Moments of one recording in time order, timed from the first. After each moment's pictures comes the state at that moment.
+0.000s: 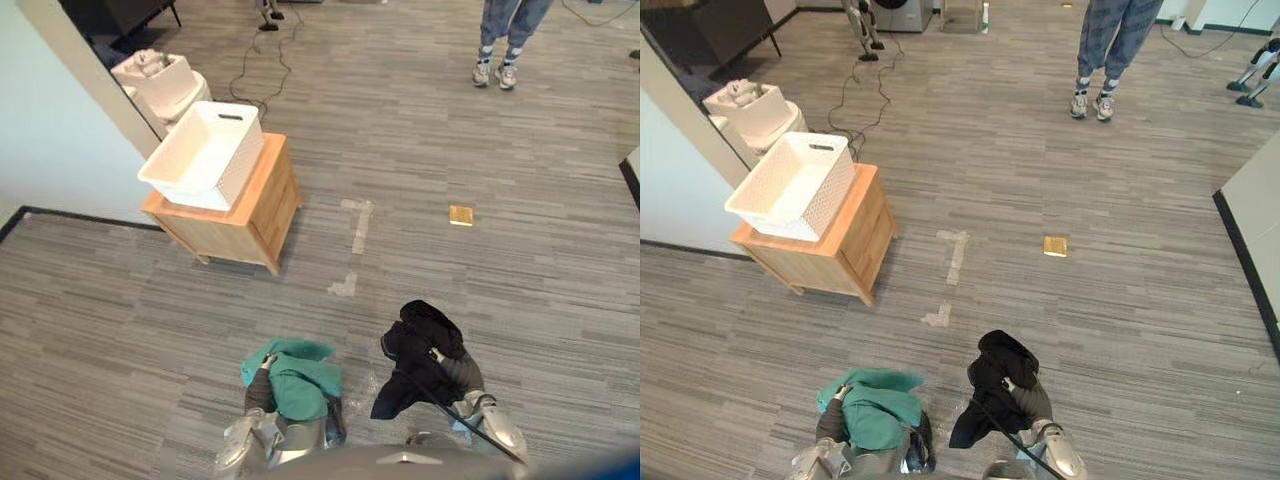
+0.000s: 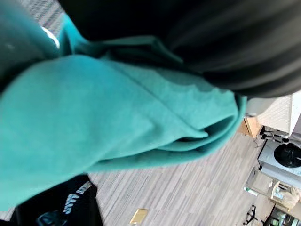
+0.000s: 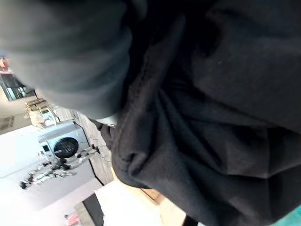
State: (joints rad) left arm 0.30 0.11 -0.19 0.61 -0.63 -0.26 -0.13; right arm 0.29 -0.13 0.11 0.45 0.40 -0.25 0.19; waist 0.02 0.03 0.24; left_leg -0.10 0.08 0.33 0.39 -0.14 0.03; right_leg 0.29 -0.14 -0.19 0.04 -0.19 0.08
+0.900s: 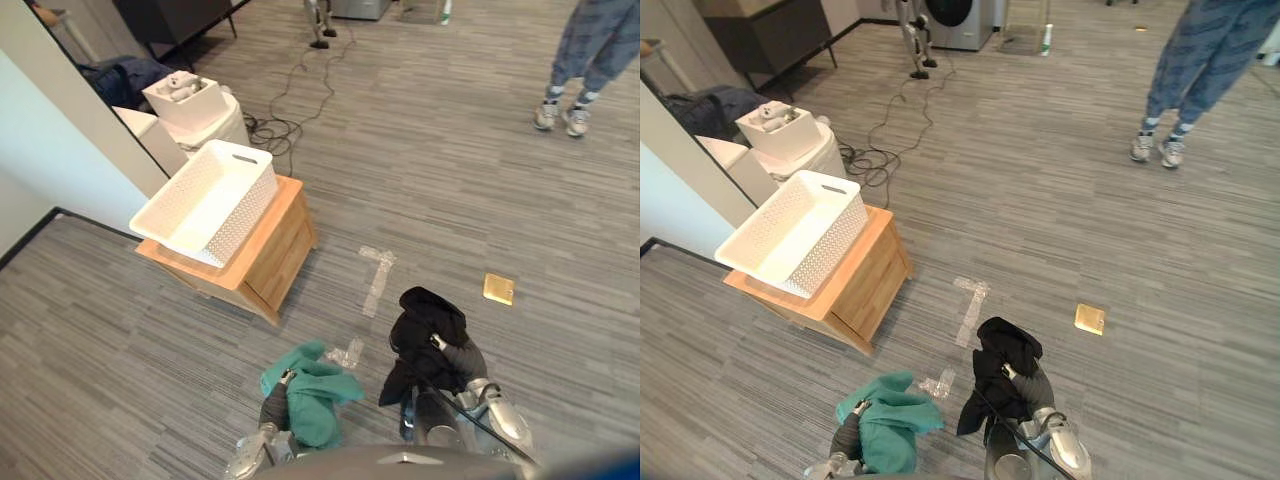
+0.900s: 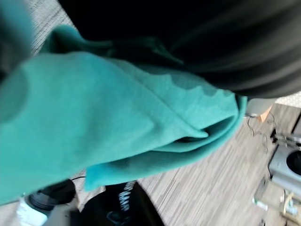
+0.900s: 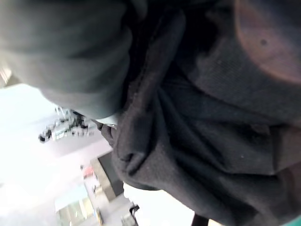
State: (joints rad) left arm 0.31 0.12 -0.27 0.61 -0.59 -0.22 -0.13; right arm 0.26 -0.16 0.16 0.33 0.42 -0.28 0.21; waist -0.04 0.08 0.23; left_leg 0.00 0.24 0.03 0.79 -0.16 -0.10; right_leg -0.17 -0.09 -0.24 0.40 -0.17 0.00
